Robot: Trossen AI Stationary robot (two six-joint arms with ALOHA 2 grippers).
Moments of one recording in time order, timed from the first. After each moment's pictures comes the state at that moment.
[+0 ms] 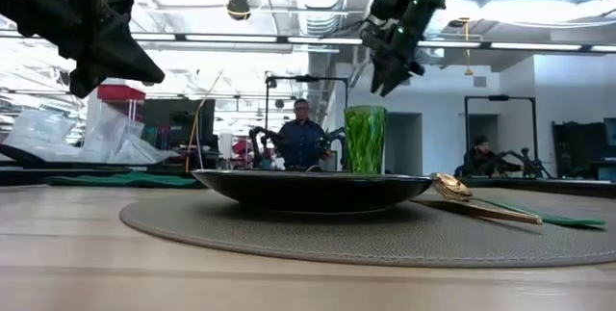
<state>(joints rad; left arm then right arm) -0.41 0.65 0.36 -0.31 -0.74 -0.95 -0.75 1.77 1.65 -0.87 -0.01 0.03</state>
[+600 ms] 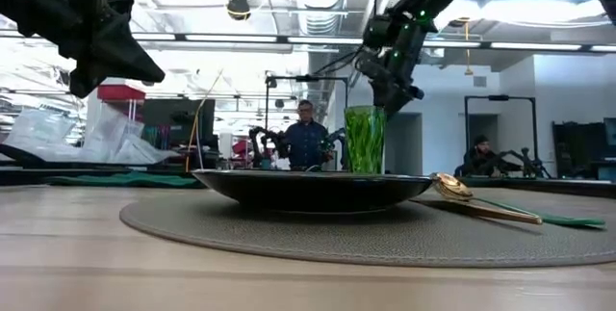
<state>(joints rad) -0.41 0.65 0.36 -0.30 -0.74 -0.95 -0.76 1.88 1.65 -0.96 -0.09 0.03</state>
